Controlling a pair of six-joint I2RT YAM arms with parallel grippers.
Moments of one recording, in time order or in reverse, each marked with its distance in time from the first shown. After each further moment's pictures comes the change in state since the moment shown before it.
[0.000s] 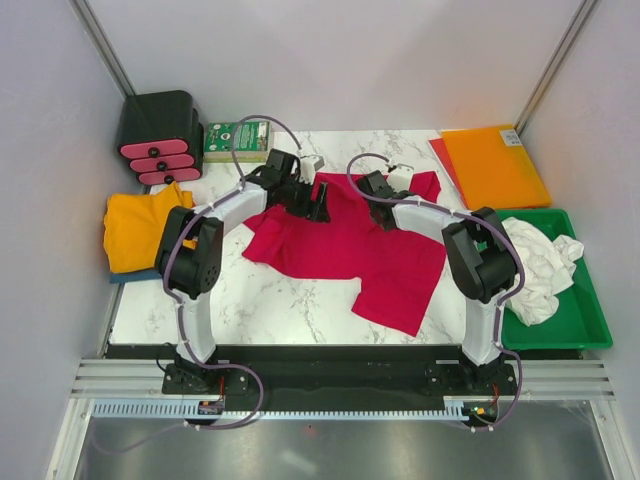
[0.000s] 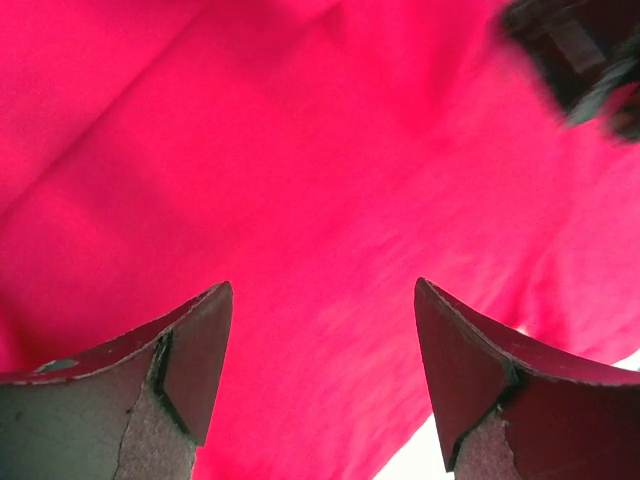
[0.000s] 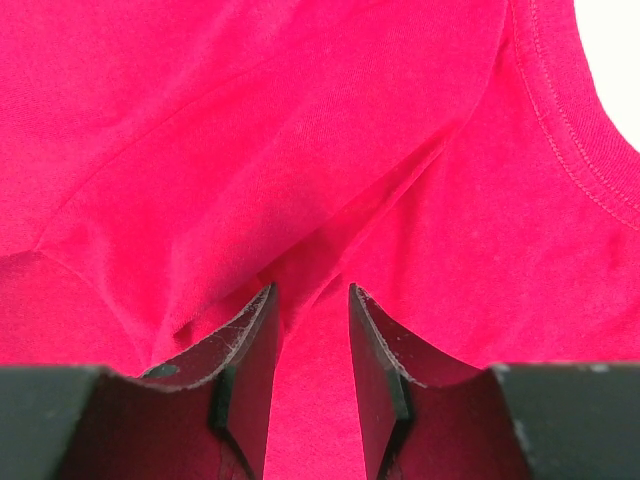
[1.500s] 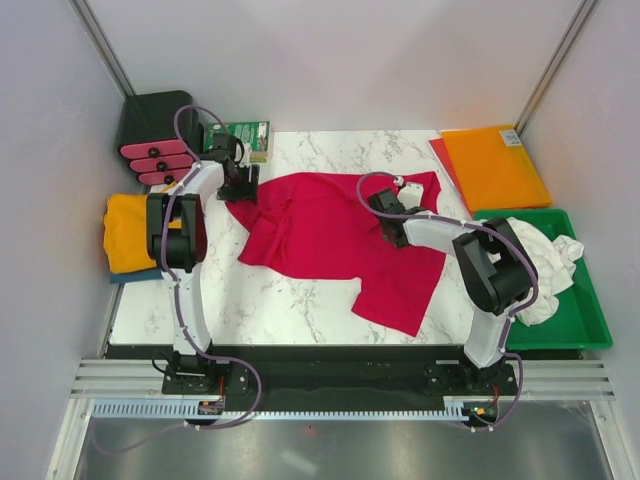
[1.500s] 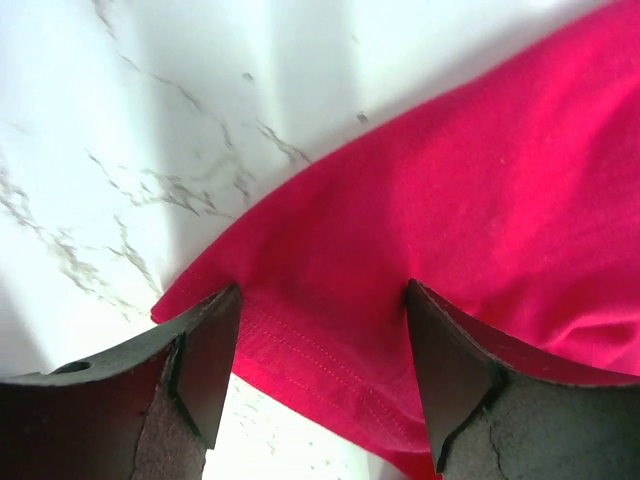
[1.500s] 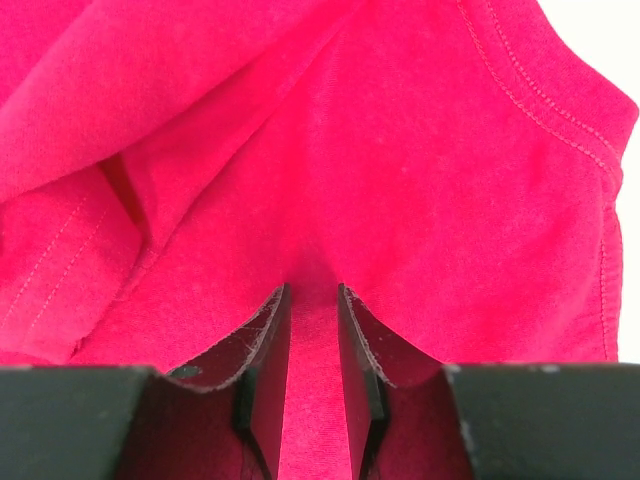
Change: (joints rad) left arm 0.348 0.201 0.237 -0.240 -0.413 0.060; right arm -0.010 -0.116 -0.225 0.021 -0.034 -0.027
